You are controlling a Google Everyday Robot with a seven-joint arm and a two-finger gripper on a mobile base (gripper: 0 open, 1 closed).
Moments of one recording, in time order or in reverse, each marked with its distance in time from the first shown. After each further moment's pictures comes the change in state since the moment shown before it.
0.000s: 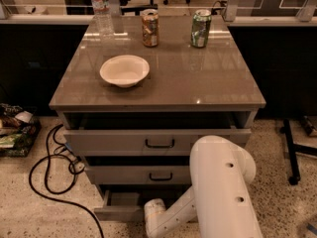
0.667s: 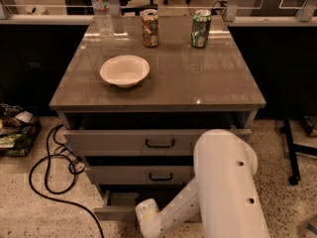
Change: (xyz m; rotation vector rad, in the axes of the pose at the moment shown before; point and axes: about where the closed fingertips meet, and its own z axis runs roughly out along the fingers) arm -0.017 -0.006 -0.044 0.085 0.024 -0.053
